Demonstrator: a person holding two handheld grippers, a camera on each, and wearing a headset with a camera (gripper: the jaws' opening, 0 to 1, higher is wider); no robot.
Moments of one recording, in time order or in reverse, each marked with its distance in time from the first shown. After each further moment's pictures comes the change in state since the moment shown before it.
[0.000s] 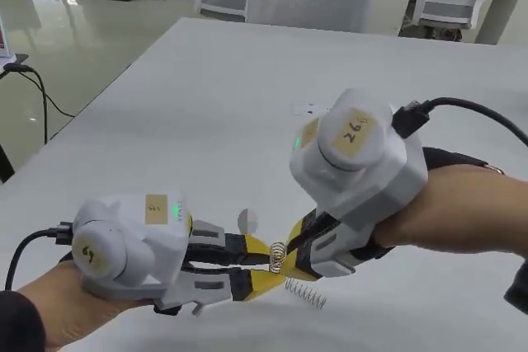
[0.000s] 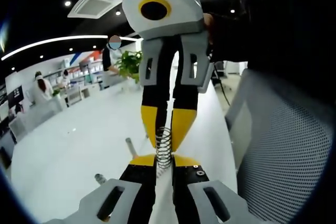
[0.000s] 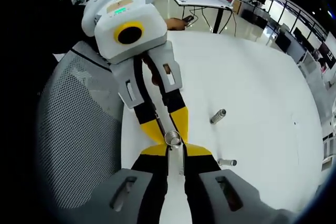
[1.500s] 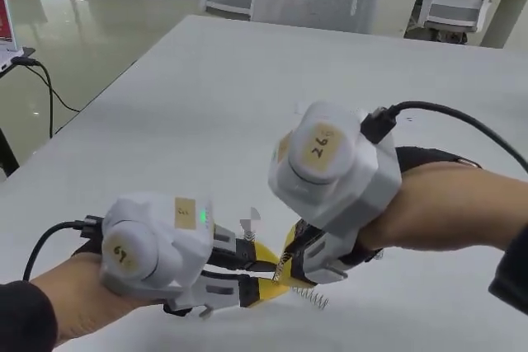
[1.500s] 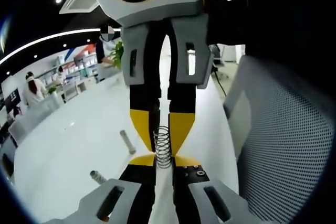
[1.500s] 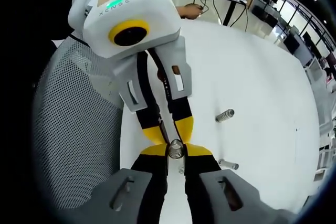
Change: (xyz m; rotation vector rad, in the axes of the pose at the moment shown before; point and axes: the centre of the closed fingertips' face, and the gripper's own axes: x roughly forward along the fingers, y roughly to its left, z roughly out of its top) left arm 0.006 -0.007 -0.014 0.043 0.094 -0.024; right arm 0.011 0.006 -0.003 -0.075 0.106 0.031
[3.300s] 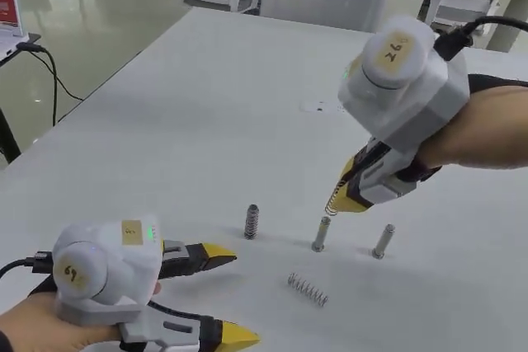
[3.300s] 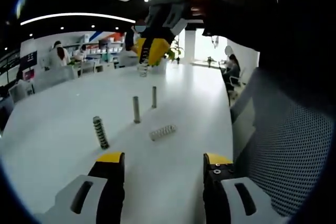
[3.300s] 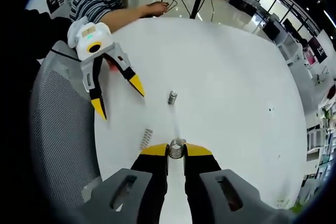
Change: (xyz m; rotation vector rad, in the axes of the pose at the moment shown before) left arm -0.023 -0.004 -0.052 -0.272 -0.040 0.098; right arm -0.052 -0.079 -0.029 0.110 0.052 -0.142
